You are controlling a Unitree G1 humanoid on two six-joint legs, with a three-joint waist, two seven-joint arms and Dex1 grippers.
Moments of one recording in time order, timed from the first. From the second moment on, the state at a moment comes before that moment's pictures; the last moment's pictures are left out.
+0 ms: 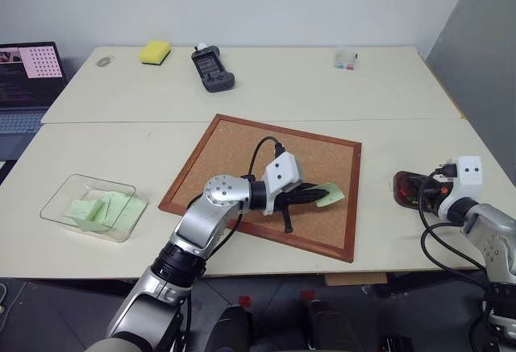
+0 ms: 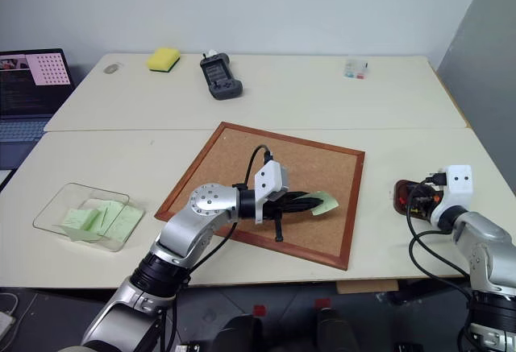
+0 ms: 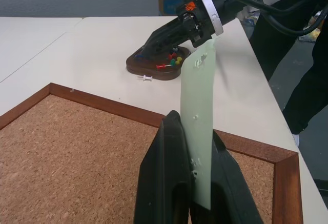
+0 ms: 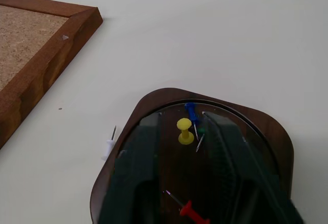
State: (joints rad) left arm -0.53 0.32 -0.36 -0.04 -0.25 0.32 -0.95; right arm -0.20 -0.59 -0.35 -0.02 0.42 0.70 0.44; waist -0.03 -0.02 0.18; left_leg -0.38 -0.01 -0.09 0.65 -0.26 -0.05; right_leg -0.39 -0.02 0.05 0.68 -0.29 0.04
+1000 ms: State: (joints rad) left arm -0.50 0.40 -0.25 -0.08 -0.28 0.35 -0.94; right arm -0.14 -0.88 -0.39 -0.16 0.56 0.63 0.93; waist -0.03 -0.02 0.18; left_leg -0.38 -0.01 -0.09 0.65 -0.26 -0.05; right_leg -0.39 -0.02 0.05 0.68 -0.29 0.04
